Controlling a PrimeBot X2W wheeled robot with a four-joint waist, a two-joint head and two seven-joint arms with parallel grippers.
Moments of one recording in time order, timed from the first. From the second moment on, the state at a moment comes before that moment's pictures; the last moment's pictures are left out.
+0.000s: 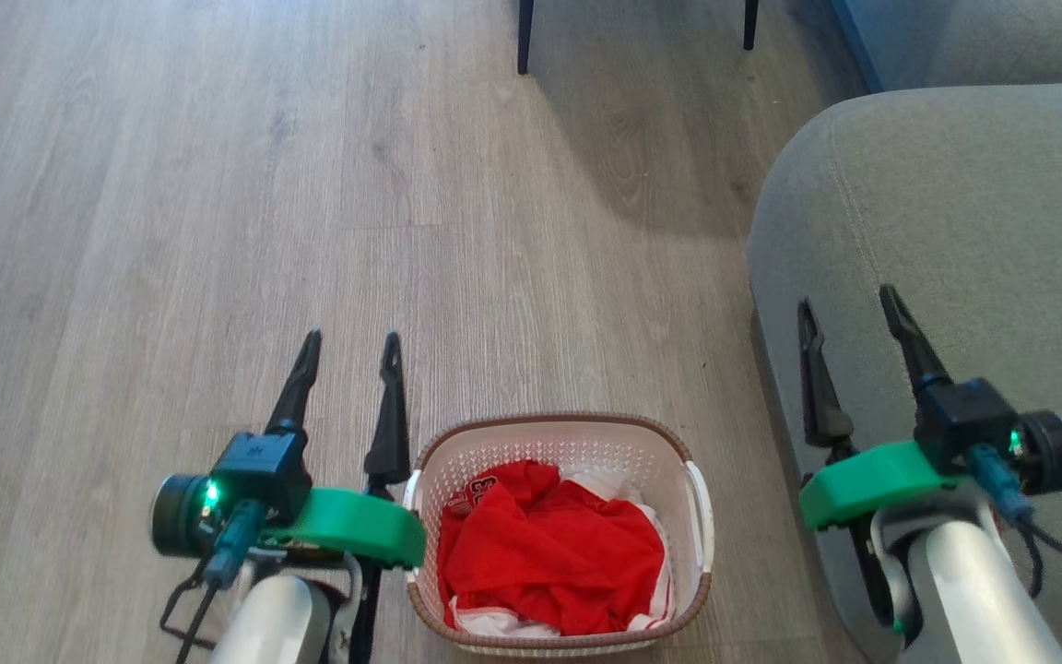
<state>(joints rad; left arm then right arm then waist) -0.08 0.06 -0.36 0.03 -0.24 0.15 -0.24 -0.15 -0.06 0.12 0.10 0.07 0.12 -0.24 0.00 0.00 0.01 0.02</state>
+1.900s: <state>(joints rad) -0.09 0.05 -0.35 0.31 -0.32 0.11 -0.26 -0.17 -0.06 0.16 0.32 0.09 0.12 -0.25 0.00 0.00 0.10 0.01</state>
